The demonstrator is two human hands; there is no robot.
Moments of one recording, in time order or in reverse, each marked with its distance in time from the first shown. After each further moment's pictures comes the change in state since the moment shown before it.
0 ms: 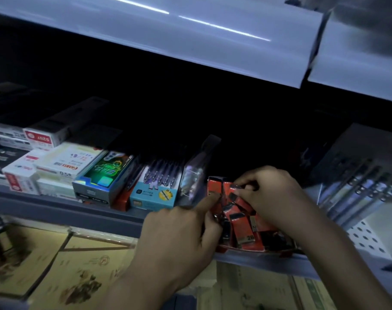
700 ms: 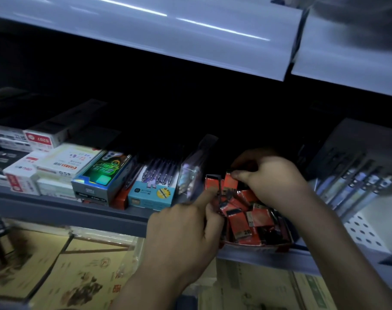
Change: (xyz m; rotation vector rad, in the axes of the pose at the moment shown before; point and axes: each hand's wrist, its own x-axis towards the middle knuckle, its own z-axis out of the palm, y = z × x) left_hand 0.003 0.019 0.004 -0.056 0.026 -0.082; right_hand 0.008 -0.002 -0.009 0.187 0.083 0.028
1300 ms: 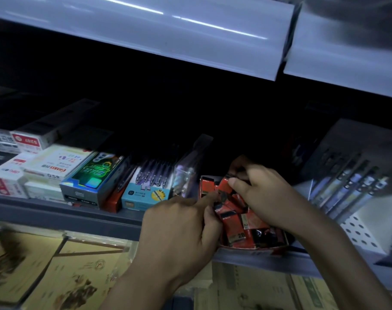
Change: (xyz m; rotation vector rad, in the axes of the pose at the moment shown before) left_hand 0.008 -0.004 0.005 0.071 0.076 0.205; right_hand -0.007 0.014 0.006 -0.068 -0.133 -0.162
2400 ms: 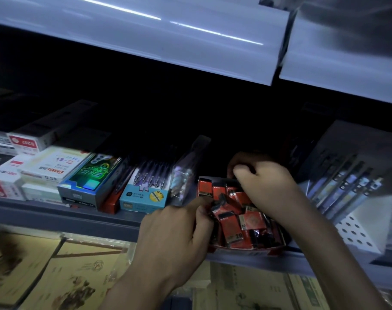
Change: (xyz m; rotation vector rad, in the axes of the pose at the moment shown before) left_hand -0.006 0.001 -0.006 -0.216 -0.019 -0.107; right_hand -0.002 -0.008 -0.006 0.181 0.173 0.061
